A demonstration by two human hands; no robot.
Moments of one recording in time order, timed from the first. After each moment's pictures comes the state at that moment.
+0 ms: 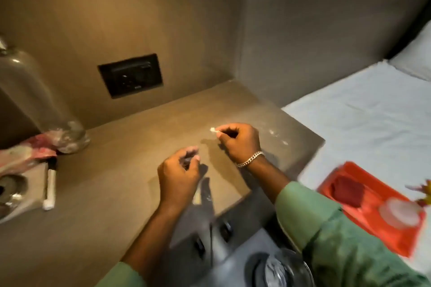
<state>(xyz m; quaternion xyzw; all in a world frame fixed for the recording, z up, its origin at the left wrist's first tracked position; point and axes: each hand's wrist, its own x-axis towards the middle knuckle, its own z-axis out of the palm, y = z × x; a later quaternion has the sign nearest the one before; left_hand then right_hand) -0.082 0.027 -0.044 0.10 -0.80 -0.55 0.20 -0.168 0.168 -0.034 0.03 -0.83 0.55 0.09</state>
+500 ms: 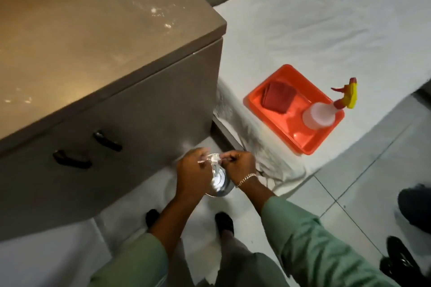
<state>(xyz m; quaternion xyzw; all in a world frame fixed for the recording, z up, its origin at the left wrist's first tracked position) 0.033 0.324 -0.215 0.11 -0.89 -0.43 -0.08 0.012 0.460 -0.275 -0.20 -0.84 0.48 -0.16</state>
